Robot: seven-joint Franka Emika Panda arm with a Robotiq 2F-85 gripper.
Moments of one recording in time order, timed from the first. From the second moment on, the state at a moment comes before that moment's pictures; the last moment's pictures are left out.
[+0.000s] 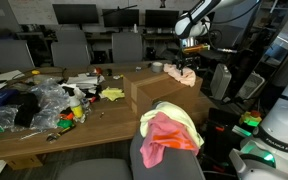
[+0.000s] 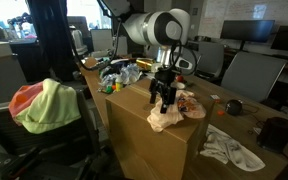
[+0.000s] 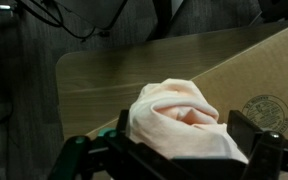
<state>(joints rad) -0.32 0.26 -0.32 -2.06 0.00 2.01 0.34</state>
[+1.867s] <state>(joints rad) -0.24 -0.01 -0.31 -2.06 -0.37 1.95 0.49</state>
